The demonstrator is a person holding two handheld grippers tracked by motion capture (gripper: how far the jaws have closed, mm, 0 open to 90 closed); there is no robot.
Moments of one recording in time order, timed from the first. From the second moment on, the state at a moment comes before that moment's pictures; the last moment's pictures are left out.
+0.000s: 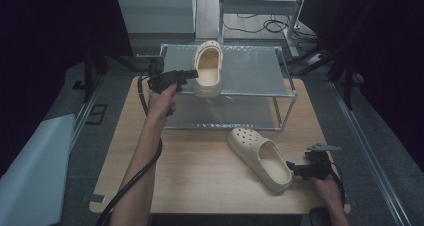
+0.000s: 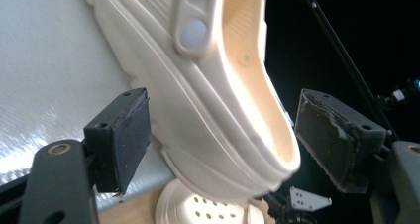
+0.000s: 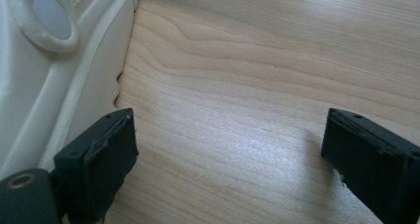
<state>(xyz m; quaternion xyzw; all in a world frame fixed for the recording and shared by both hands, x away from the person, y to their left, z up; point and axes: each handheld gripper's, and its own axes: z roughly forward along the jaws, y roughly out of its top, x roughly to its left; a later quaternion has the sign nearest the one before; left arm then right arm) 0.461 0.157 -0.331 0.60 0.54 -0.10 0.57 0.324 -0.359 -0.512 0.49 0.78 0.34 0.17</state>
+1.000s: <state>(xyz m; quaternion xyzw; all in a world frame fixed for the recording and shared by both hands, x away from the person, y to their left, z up) 0.401 0.146 -0.384 0.69 0.48 -0.07 0.53 0.322 -0.360 -0.511 0.50 0.78 0.34 0.17</state>
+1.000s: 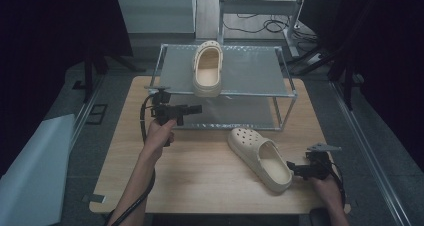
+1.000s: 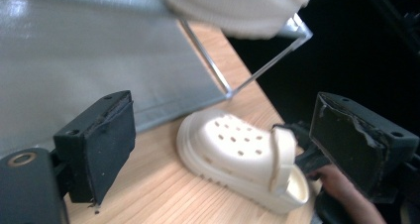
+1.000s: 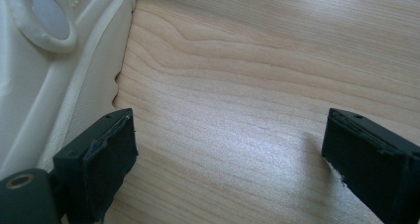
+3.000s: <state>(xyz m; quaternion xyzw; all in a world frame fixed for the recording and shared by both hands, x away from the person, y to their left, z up) 0.308 0.136 -0.505 0.80 0.45 0.12 0.38 0.313 -0.331 -0.508 0.45 0.82 0.32 0.15</state>
